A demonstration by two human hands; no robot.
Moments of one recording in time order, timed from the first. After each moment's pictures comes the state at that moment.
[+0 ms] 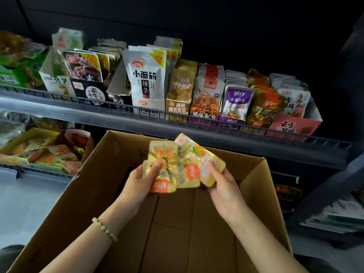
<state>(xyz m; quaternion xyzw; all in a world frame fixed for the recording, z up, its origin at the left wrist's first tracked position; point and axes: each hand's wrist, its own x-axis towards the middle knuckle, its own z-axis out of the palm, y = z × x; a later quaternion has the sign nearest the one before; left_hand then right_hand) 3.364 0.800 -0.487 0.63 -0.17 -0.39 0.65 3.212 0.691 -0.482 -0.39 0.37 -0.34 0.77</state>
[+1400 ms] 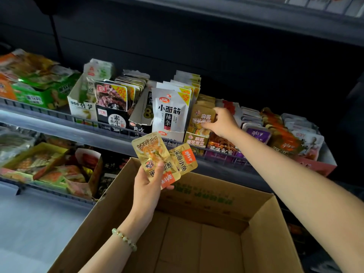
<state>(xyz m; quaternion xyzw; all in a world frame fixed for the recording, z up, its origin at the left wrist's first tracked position) 3.409 0.777 -0.457 0.56 -0.19 -0.24 0.77 3.369 0.532 -0.361 -0.87 0.36 -0.23 0.24</state>
